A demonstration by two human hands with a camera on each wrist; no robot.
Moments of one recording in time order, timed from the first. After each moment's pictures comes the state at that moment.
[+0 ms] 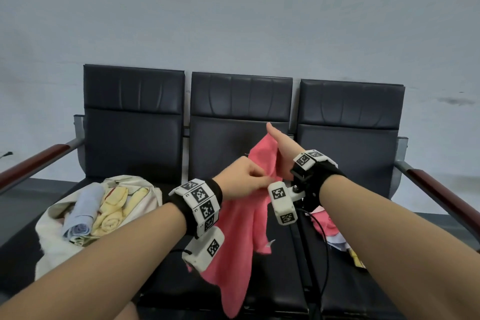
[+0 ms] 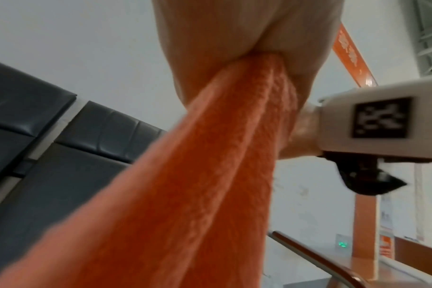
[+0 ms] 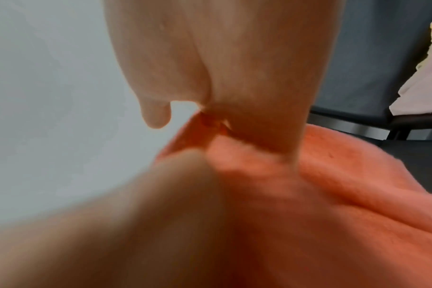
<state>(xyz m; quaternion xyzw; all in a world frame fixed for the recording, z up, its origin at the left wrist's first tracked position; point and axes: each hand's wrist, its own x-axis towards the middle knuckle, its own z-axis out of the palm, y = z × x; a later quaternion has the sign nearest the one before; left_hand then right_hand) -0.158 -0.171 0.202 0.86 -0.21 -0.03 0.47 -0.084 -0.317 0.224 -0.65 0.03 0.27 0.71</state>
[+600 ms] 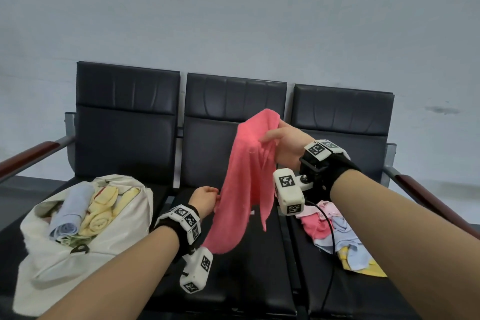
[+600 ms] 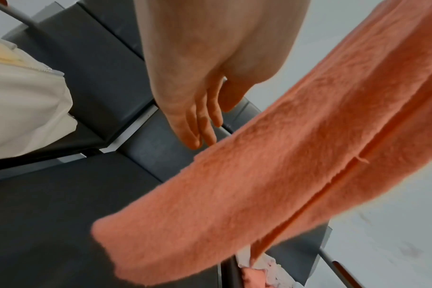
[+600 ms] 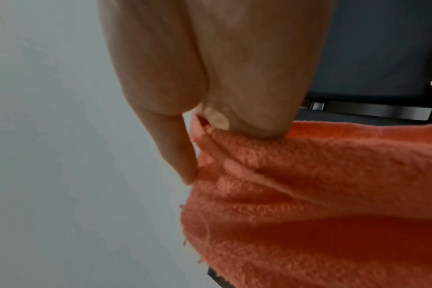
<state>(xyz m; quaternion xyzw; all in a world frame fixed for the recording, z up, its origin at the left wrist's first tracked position) -0.121 -0.137 0.099 0.76 0.16 -0.02 0.63 -0.117 -0.331 0.273 -0.60 -0.11 0.16 0.78</state>
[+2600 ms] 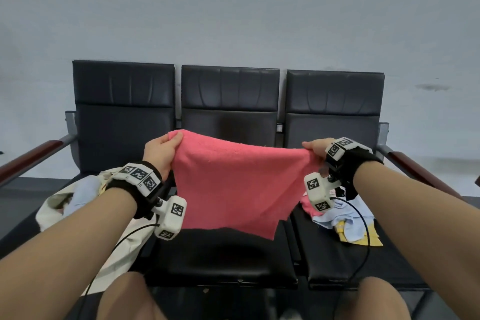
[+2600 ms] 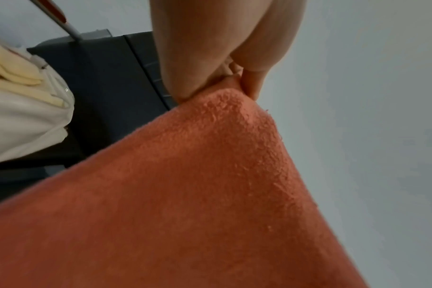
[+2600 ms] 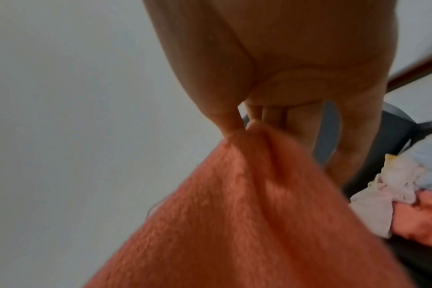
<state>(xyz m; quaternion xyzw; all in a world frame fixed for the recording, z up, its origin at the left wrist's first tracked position) -0.150 -0.066 0.181 0.63 0.12 0.16 0.75 -0.119 -0.428 0.227 -0.89 0.20 0.07 0.41</state>
